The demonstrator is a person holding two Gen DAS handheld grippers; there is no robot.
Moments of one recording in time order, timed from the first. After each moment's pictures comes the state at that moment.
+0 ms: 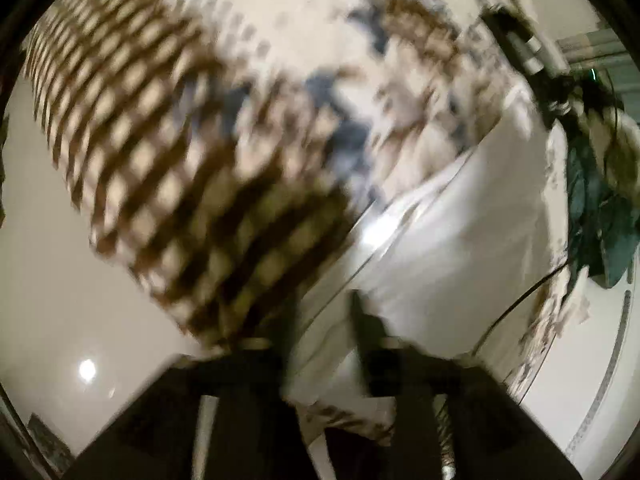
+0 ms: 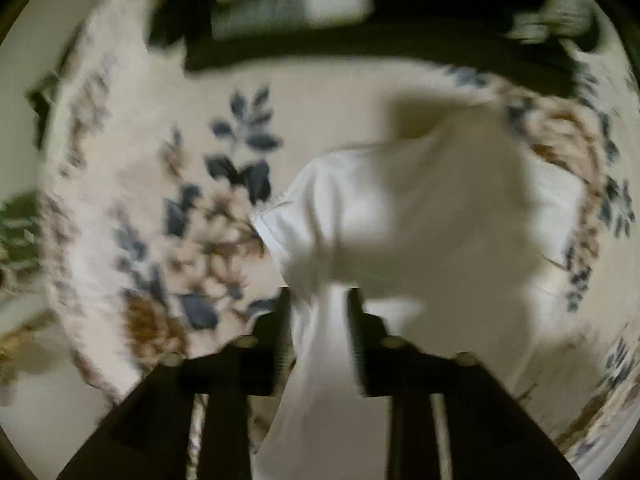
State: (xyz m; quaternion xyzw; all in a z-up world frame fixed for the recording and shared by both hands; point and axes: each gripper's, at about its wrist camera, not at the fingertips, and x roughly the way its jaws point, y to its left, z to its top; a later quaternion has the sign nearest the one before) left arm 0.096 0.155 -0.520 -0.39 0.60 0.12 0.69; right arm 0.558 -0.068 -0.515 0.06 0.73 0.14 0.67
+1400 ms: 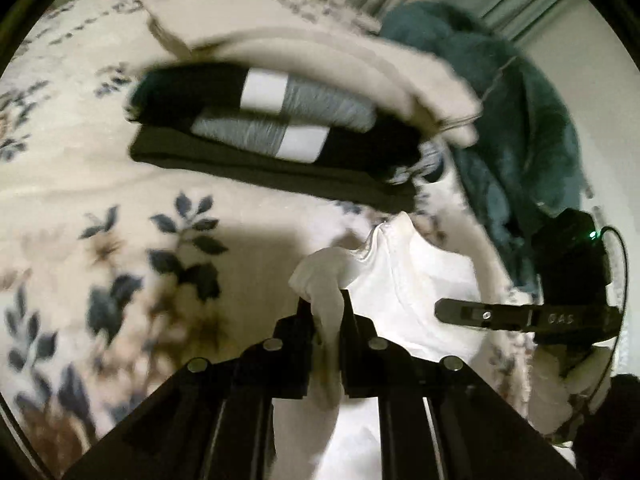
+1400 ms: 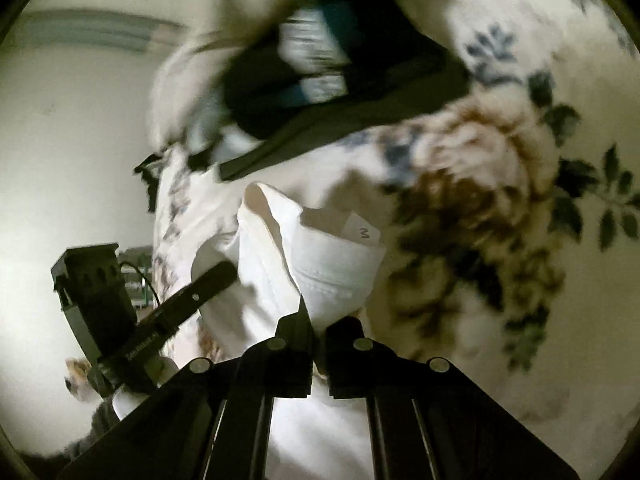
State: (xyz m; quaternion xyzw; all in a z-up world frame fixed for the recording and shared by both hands) left arm 0.531 0.098 -0.507 -0.21 0.51 -0.14 0.82; right arm 0.561 -0.196 -0.525 0.22 0.63 0.29 0.68
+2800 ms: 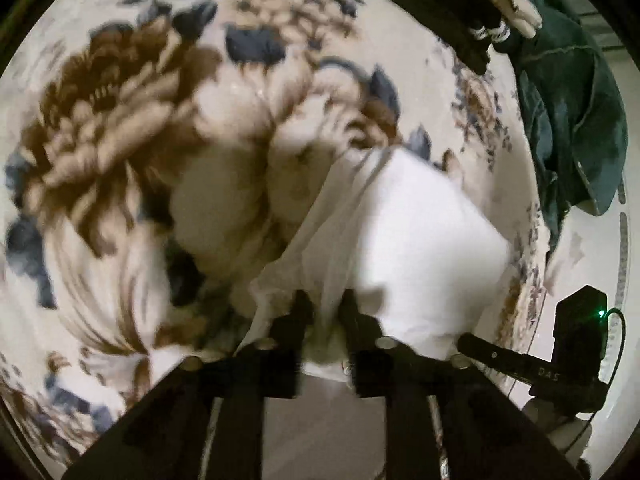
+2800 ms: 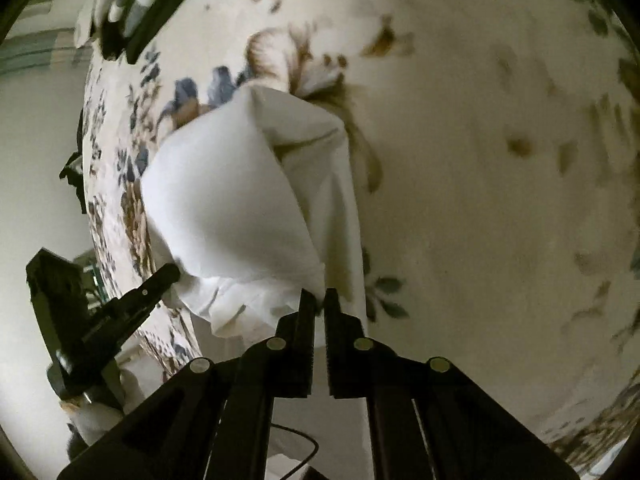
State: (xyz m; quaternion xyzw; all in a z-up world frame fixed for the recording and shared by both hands) left arm 0.370 0.099 -0.540 -0.28 0.66 -0.05 0.69; right arm 0.338 -0.230 -0.560 0.24 0.74 0.11 0.62
